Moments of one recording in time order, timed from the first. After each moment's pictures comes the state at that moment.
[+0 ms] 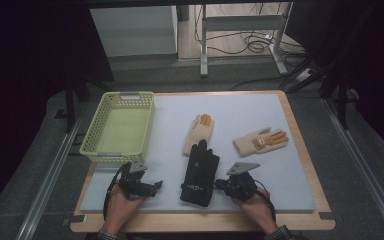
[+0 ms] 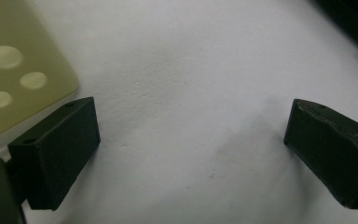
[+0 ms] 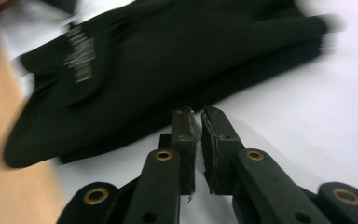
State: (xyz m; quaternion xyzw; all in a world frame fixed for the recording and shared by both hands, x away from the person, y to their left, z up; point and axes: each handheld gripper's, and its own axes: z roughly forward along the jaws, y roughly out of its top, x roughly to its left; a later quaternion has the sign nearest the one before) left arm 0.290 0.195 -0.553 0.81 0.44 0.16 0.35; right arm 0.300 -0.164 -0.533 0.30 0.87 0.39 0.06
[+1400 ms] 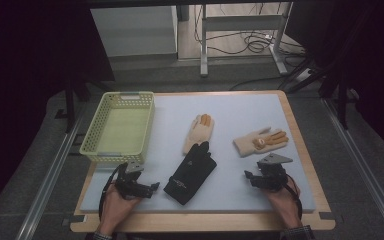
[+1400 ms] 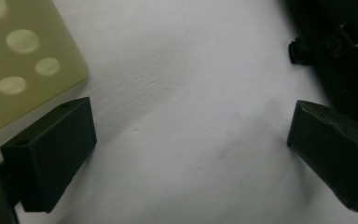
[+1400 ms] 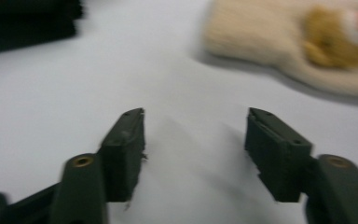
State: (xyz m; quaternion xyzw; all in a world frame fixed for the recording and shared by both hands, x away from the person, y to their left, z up) left arm 0.288 0.206 -0.553 0.82 0.43 0.15 0.35; right arm 0.329 -0.252 -0.528 0.41 0.82 0.35 0.20
